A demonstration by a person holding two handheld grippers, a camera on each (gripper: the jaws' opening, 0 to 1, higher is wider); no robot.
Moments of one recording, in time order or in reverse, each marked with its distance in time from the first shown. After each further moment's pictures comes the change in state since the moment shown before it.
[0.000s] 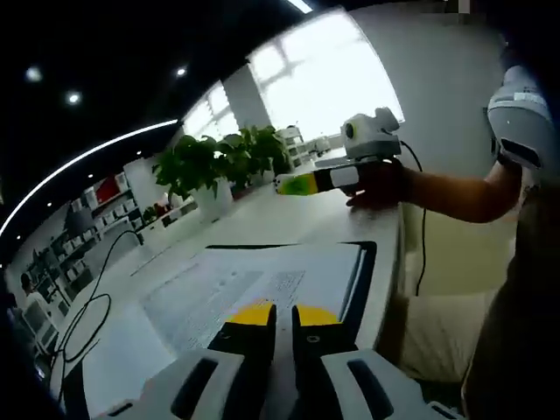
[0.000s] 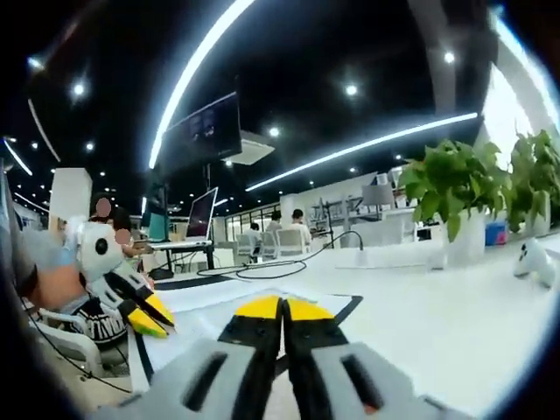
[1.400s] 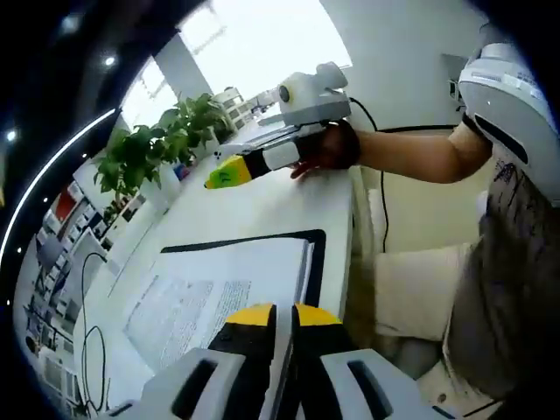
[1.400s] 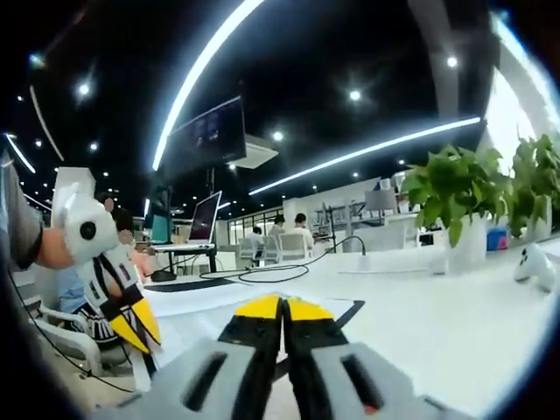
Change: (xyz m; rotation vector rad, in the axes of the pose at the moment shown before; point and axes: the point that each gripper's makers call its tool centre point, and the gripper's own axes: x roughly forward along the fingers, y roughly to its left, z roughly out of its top) left arm -0.002 -0.041 0.018 0.218 0.228 -0.191; right arm -0.001 0.004 0.005 -0.010 -0.023 0.014
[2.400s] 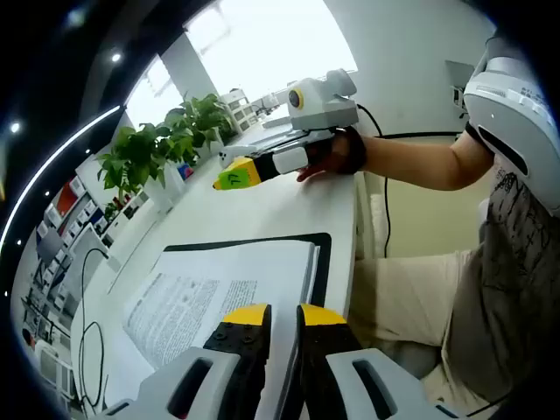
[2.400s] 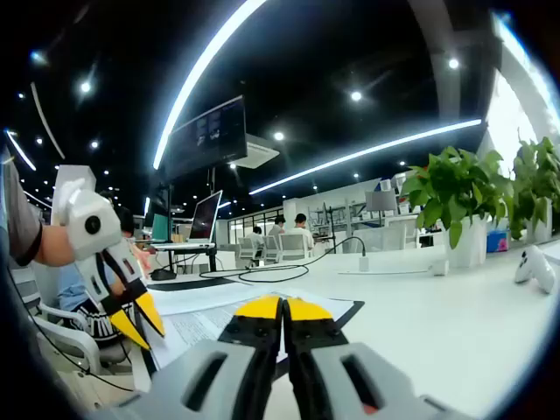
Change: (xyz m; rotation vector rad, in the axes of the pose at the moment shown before) left arm -0.001 0.007 0.000 -0.031 -0.009 0.004; right arm -0.001 0.001 0.000 -0.009 0.000 0.002
